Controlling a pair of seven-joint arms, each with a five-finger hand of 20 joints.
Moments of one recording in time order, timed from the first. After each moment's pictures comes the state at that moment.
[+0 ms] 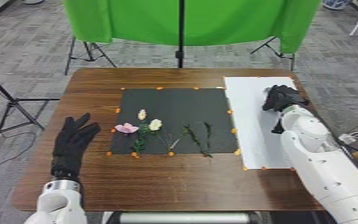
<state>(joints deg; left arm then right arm) 121.5 -71.6 -92.1 -117.5 55.8 18.0 7.3 -76.1 -59.3 74.3 -82.9 -145.3 -9.3 19.0</state>
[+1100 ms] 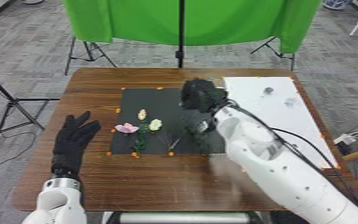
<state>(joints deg) 120.8 -71.5 -92.2 -117.6 55.8 17.5 6.6 -67.7 -60.6 46.1 -98.4 -131.5 -1.8 12.2</state>
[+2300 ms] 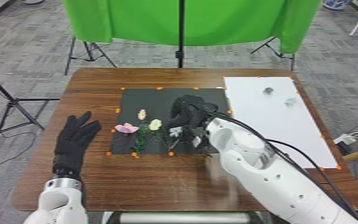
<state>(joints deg) 120.7 -71.7 -91.9 -117.5 55.8 17.4 6.5 -70.4 -62.1 46.5 -98.3 -130.6 -7.0 11.0</state>
